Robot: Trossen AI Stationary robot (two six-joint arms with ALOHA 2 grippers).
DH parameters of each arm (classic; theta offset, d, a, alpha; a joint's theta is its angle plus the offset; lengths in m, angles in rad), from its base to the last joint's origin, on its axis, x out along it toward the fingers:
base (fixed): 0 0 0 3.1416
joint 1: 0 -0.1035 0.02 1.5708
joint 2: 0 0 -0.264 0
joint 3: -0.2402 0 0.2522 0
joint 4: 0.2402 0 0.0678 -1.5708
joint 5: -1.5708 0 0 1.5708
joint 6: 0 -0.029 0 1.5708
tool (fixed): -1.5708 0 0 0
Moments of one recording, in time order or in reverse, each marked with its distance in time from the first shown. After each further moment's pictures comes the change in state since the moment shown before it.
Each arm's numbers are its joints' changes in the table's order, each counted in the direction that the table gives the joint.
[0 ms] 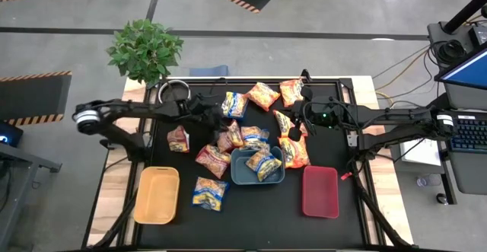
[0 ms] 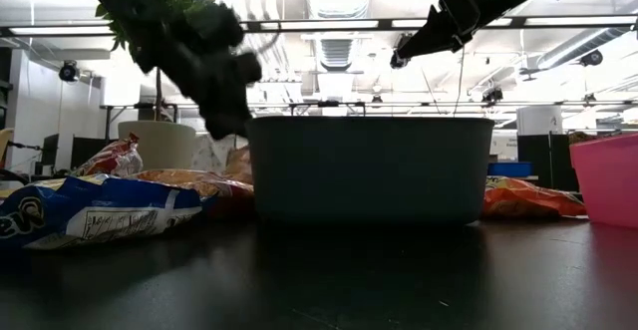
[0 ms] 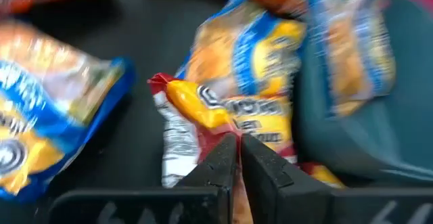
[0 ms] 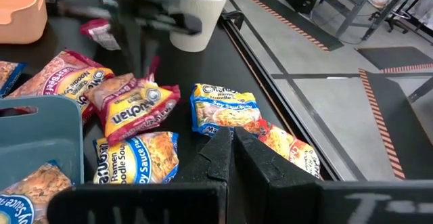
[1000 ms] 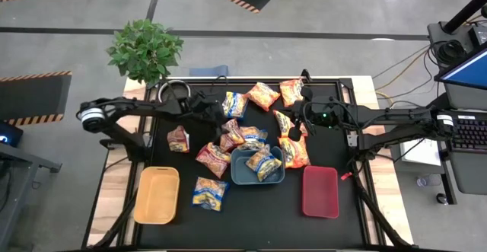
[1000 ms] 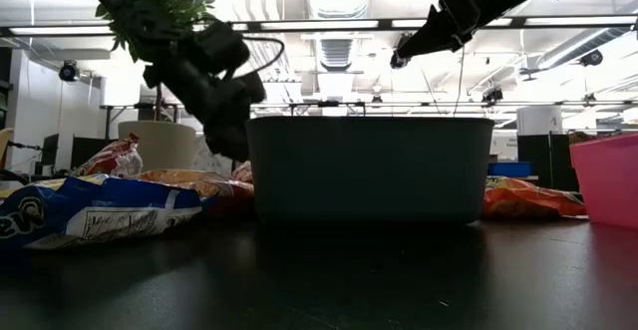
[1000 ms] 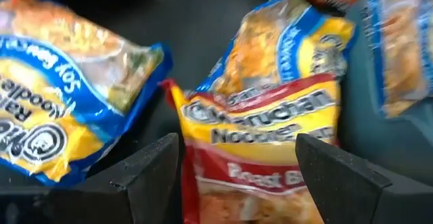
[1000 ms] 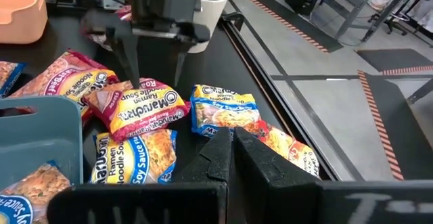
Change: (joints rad) left arm -0.062 0.097 0.005 -0.048 -0.043 -0.018; right arm 0.000 0.000 0.000 -0.003 0.000 0.008
